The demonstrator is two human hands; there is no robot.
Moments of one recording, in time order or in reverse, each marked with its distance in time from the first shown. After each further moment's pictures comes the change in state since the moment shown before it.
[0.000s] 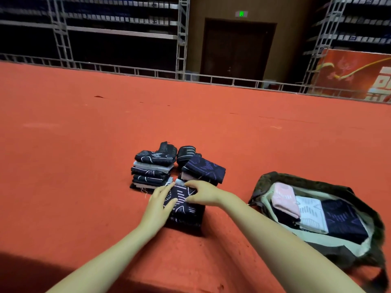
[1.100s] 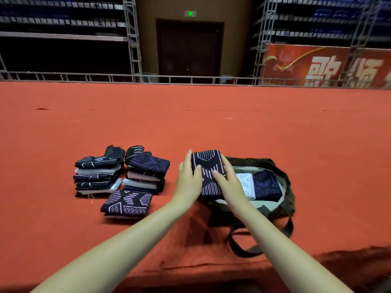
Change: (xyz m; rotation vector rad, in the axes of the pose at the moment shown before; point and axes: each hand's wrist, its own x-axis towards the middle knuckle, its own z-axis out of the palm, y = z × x) left_hand -0.011 0.237 0.107 -0.354 -0.062 0.043; right_hand -0.189 0.099 -0.054 0.847 0.781 -0.028
